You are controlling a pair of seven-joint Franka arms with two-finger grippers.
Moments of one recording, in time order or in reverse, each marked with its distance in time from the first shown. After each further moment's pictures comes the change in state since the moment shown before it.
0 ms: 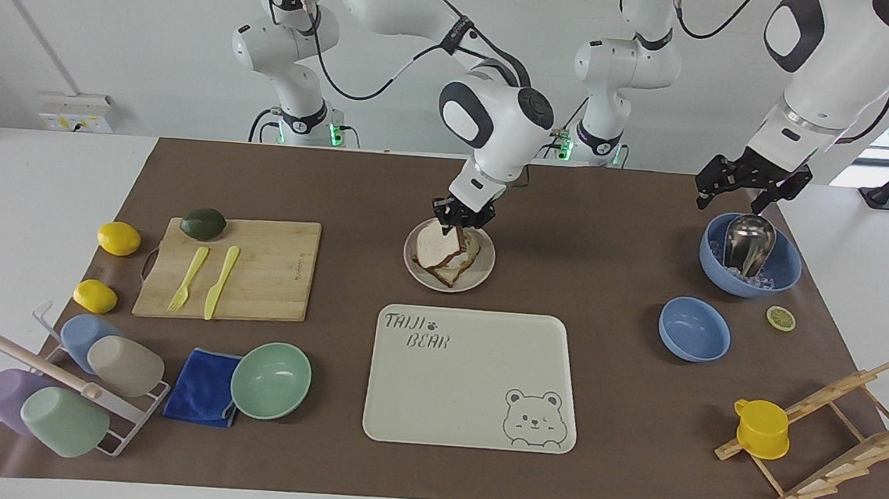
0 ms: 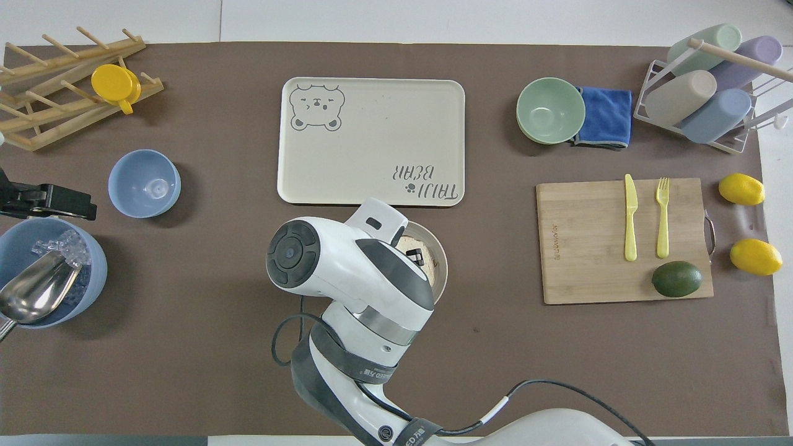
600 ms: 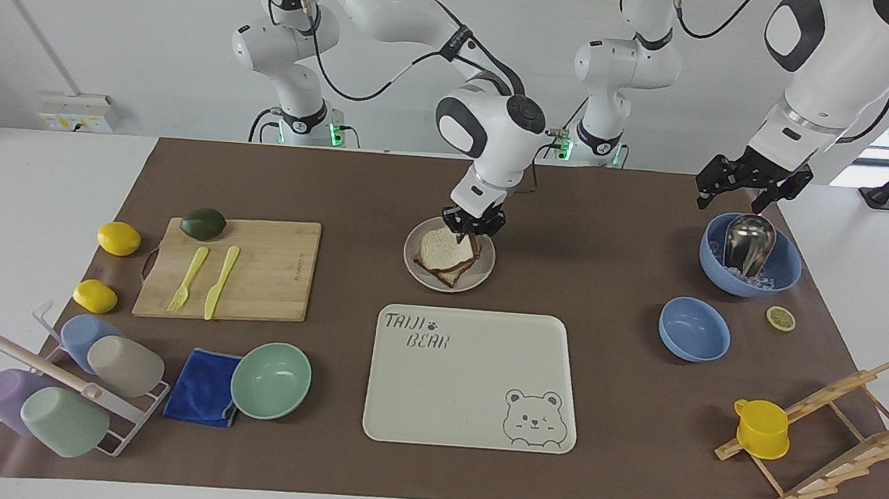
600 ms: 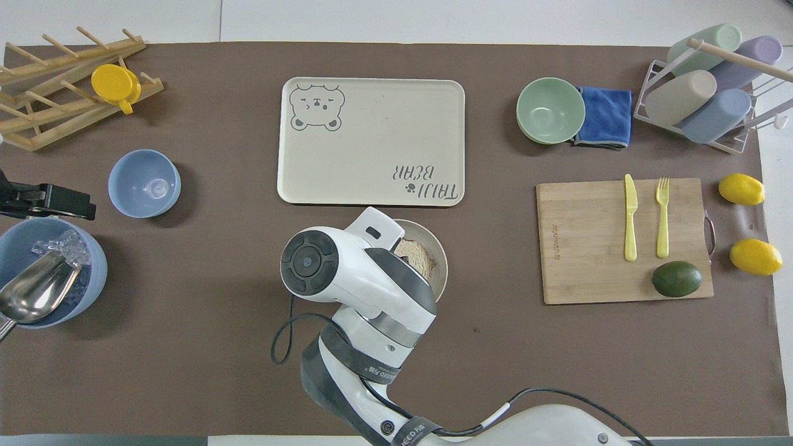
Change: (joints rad) left arm 0.000 -0.001 0.001 0.000 0.000 0.001 0.000; right arm -0.003 -0.004 -0.001 -0.096 0.075 0.203 0.052
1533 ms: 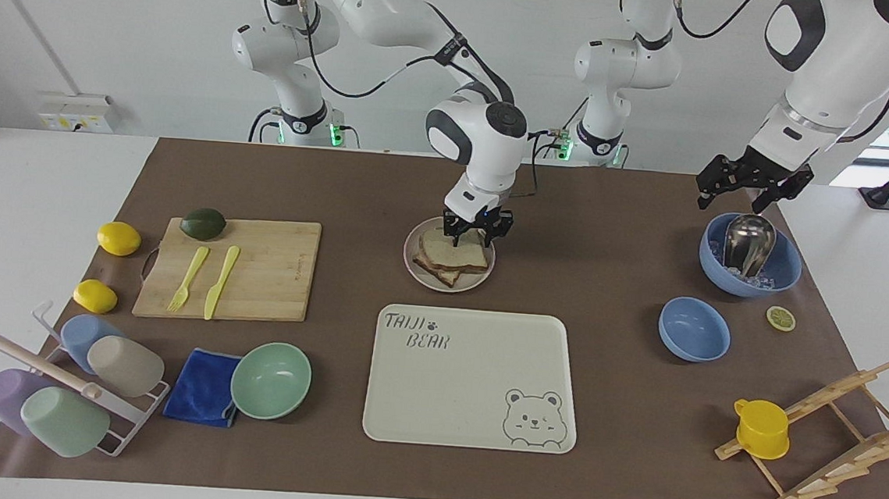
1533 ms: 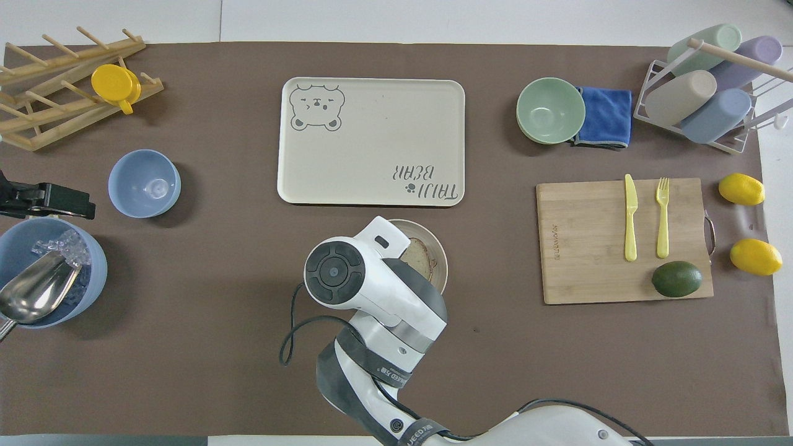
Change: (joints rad) left arm 0.000 0.000 0.000 0.001 0.000 0.004 -0.013; right arm -0.010 -0.025 0.000 -0.107 0.053 0.172 0.031
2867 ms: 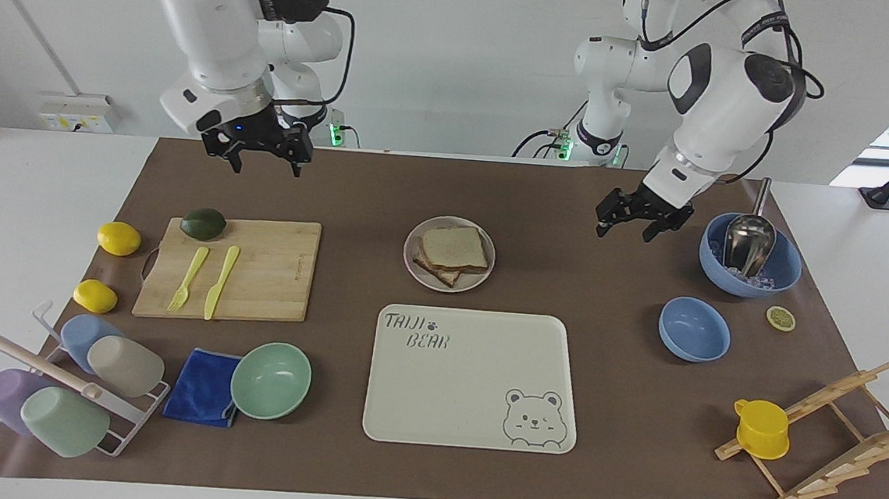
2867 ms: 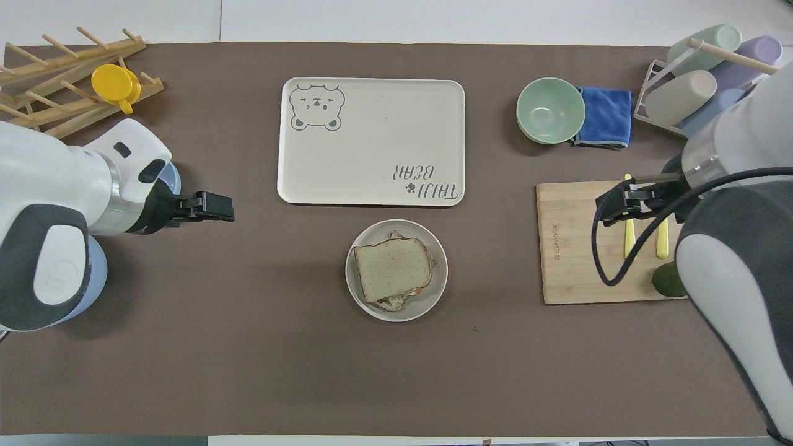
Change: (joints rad) left arm -0.217 0.007 -0.015 -0.286 -0.195 0.337 -0.224; right arm -0.534 -0.398 -0.145 0.146 0.113 -0.635 -0.675
